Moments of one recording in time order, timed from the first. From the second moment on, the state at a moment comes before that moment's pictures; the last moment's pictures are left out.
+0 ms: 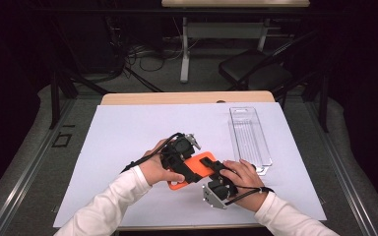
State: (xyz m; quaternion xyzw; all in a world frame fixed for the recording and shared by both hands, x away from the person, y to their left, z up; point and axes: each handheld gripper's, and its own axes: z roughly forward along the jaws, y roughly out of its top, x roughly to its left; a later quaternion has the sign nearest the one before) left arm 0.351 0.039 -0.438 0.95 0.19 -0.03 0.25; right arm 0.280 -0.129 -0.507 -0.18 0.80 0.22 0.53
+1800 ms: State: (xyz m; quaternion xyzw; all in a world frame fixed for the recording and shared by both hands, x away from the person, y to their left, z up) left arm 0.356 0.045 -0.442 0.92 0.24 -0.07 0.28; right arm 0.279 -0.129 -0.509 -0.20 0.78 0.21 0.55
